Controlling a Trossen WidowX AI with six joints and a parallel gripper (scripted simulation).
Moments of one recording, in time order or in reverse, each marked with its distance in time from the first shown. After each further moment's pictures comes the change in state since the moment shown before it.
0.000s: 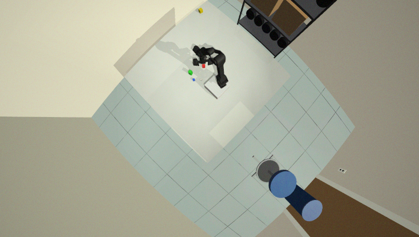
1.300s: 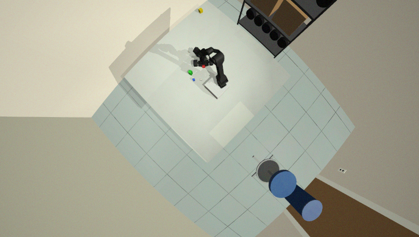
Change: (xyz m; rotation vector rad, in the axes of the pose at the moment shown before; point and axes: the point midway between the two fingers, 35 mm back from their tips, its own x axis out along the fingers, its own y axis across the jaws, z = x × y) arm 0.018 -0.002 -0.003 0.000 0.006 -0.003
